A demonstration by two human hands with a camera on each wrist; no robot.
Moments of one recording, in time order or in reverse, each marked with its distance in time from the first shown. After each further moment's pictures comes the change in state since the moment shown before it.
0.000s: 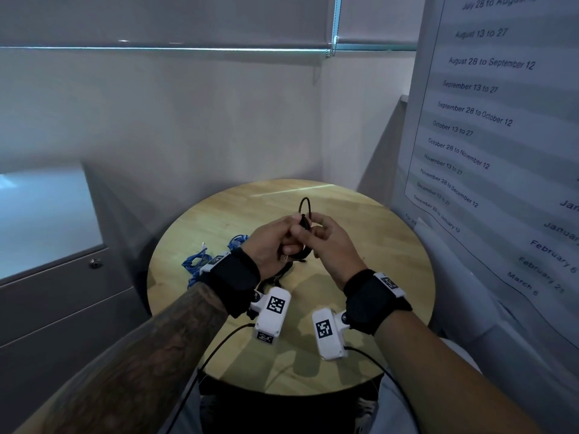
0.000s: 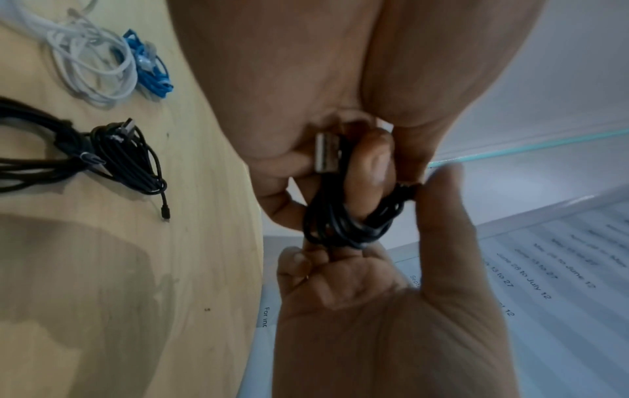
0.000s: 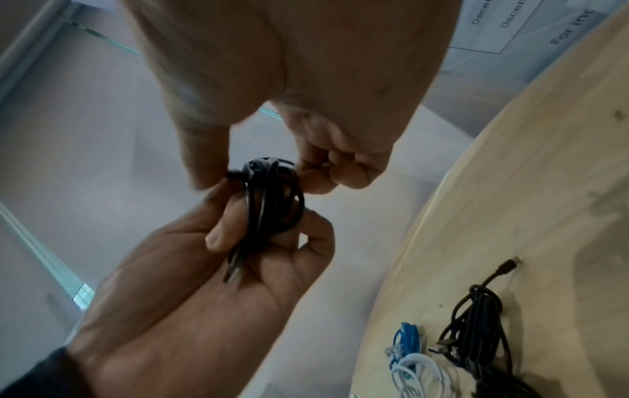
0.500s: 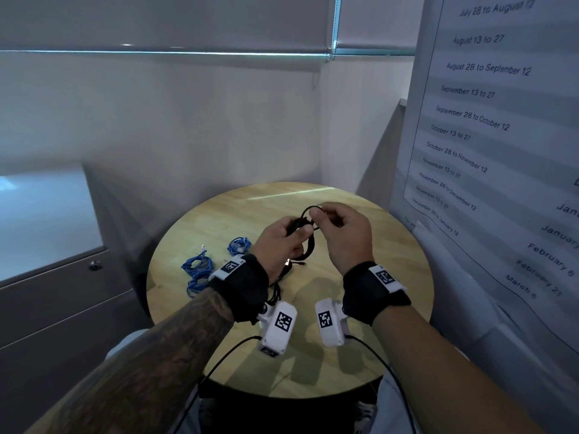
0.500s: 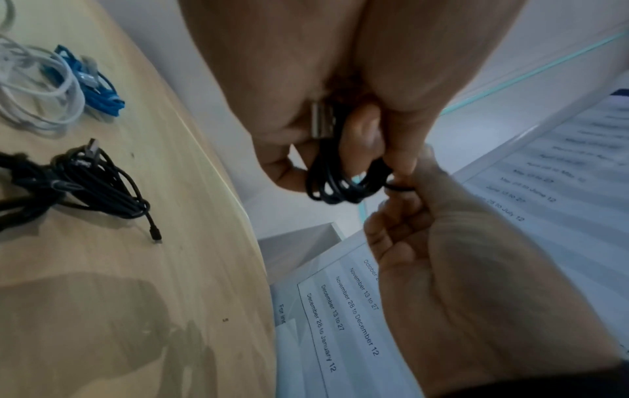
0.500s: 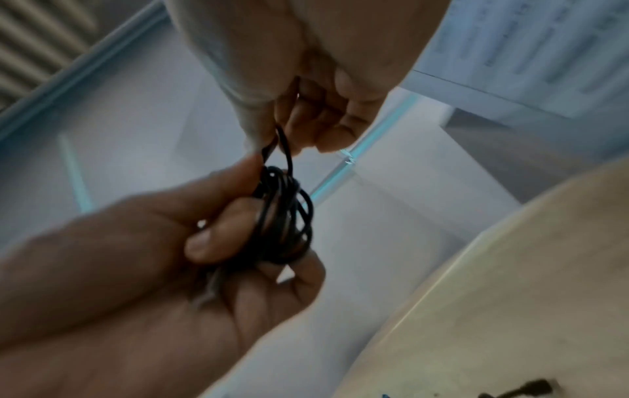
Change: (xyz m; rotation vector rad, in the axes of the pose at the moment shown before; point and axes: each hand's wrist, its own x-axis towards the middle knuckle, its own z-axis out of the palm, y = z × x) left_hand 0.004 -0.012 0.006 0.249 0.143 0.222; right_hand 0.009 -0.016 -0.009 -0.208 0.320 -0.320
